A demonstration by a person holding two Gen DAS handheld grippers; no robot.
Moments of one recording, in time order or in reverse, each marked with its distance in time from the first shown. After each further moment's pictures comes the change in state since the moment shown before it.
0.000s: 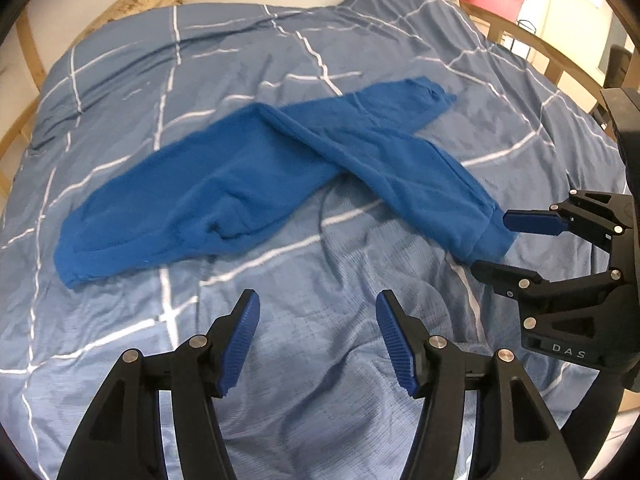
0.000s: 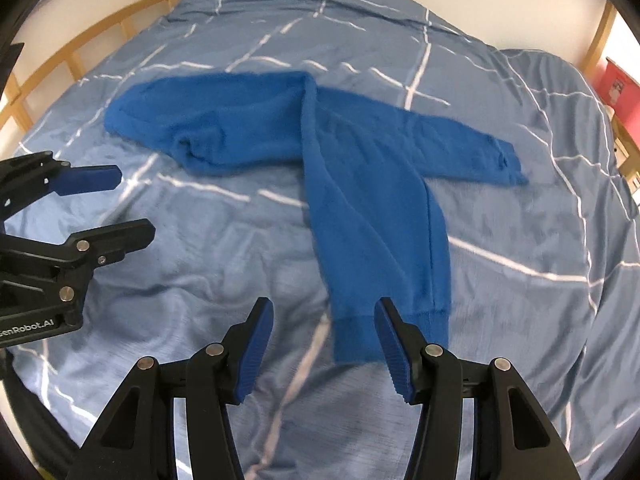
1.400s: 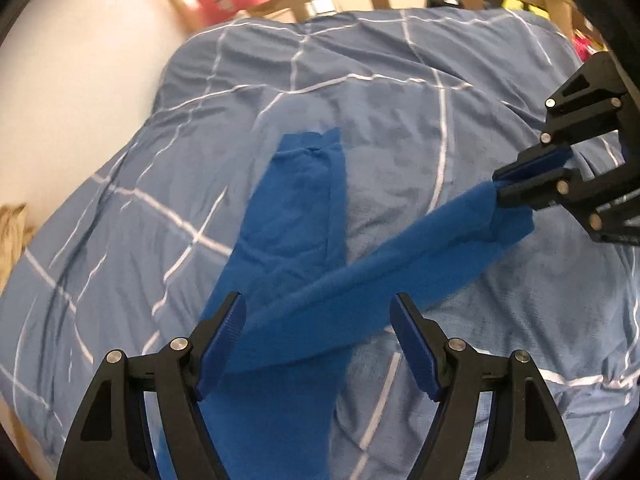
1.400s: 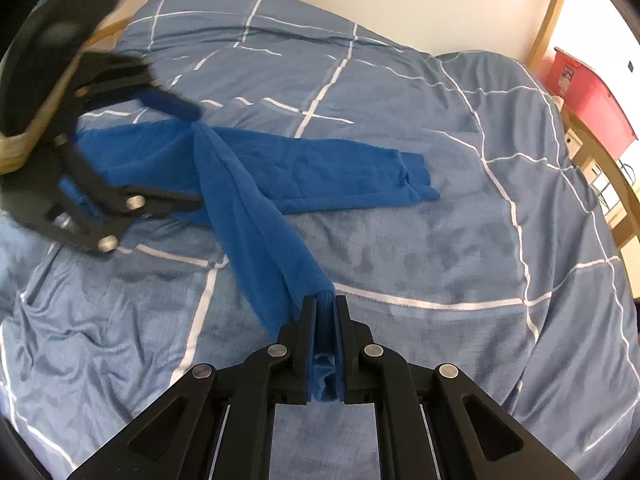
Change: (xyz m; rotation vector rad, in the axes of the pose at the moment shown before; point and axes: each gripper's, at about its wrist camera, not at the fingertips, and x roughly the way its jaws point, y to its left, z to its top) left arm 0.065 -0.078 0.152 0.829 -0.146 -0.145; right arm -0.006 -0.099 0.019 0.084 -0.094 -0.132
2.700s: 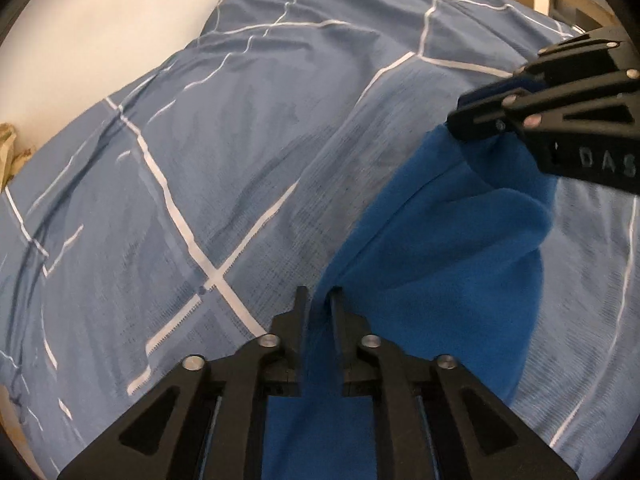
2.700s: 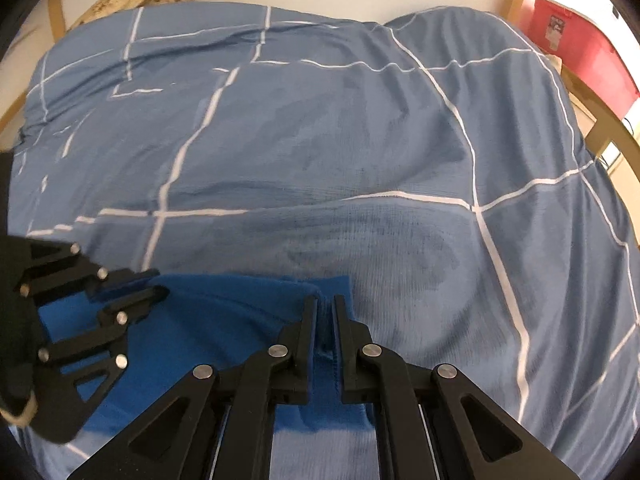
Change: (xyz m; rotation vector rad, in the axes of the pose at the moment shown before) left arm 0.161 0.110 0.065 -0.335 0.150 0.095; right arm 0.162 -0.125 0.165 0.212 0.070 -0.034
